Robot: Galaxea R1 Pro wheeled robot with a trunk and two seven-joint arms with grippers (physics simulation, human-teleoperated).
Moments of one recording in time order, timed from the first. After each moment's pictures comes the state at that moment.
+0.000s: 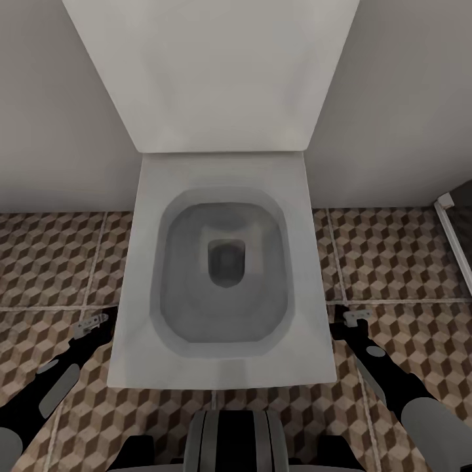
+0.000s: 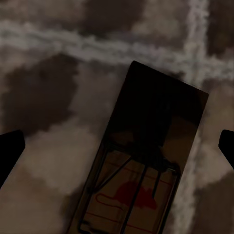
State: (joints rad) left arm -0.57 0.41 -0.19 -0.74 0.73 -0.02 -0.02; right arm -0.70 -0.25 0.23 -0.56 -0.16 -0.09 -0.01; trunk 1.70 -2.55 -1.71
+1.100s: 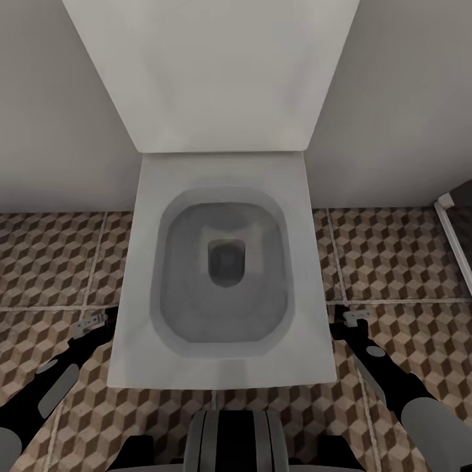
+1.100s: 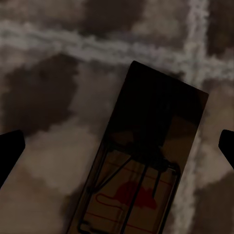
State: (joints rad) left arm -0.57 0.41 -0.19 -0.74 0.73 -0.03 -0.02; right arm -0.70 -0.25 0.23 -0.56 -0.16 -0.09 -0.01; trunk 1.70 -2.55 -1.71
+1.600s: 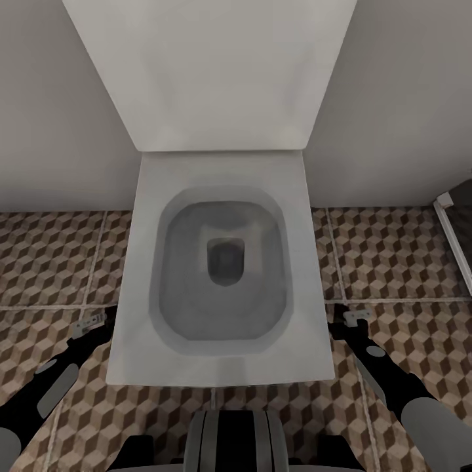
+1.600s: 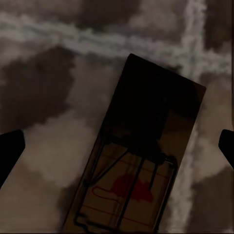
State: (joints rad) left arm -0.57 0.41 -0.19 -0.74 0.73 -0.03 -0.01; right arm -0.70 -0.25 0.23 -0.56 -0.16 -0.09 -0.01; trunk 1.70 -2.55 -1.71
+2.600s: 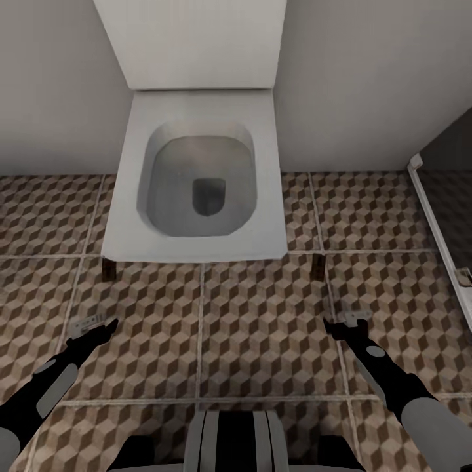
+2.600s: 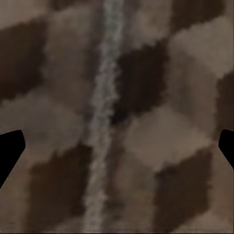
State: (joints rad) left arm -0.57 0.41 -0.19 -0.74 0.74 -0.02 -0.02; right arm -0.70 -0.25 0.23 -0.56 -0.15 -0.09 -0.01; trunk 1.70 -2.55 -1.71
